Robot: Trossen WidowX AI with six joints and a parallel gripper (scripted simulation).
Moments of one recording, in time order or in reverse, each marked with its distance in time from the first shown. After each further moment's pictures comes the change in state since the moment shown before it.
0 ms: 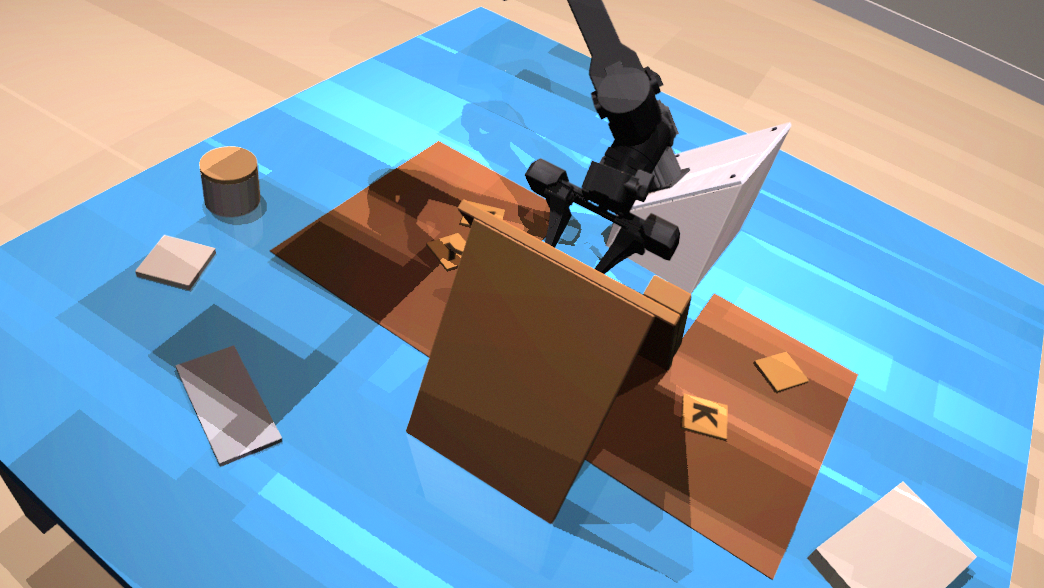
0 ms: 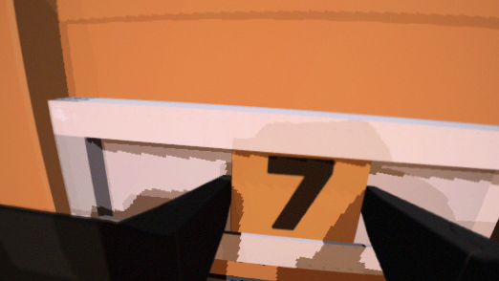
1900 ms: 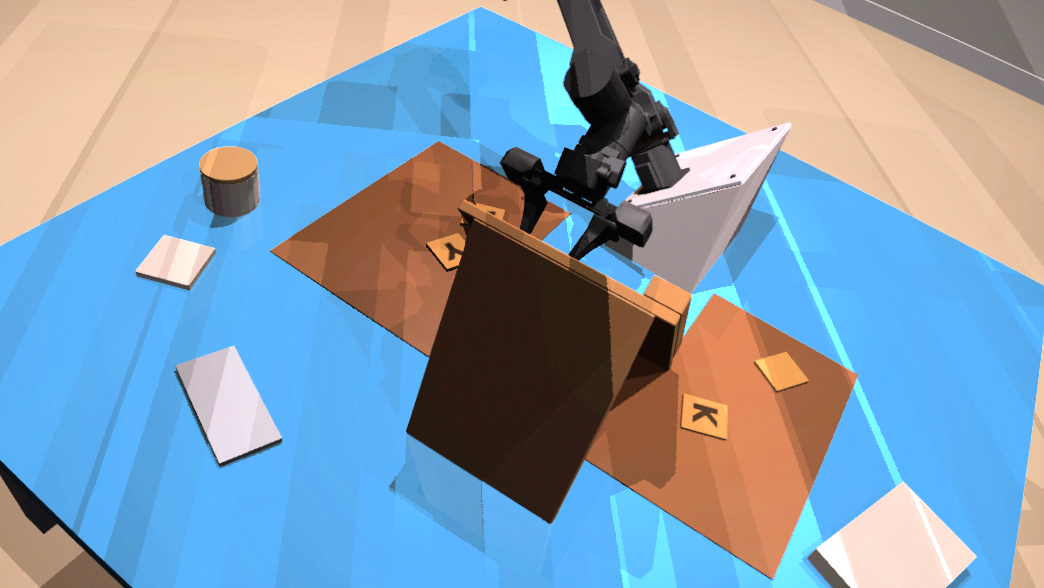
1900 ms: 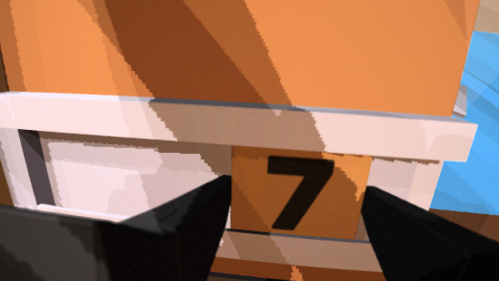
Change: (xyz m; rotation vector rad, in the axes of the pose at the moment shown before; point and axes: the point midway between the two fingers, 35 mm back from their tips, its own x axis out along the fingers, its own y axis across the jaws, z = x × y) arm 0.000 -0.035 -0.002 0.002 -0.003 -0.002
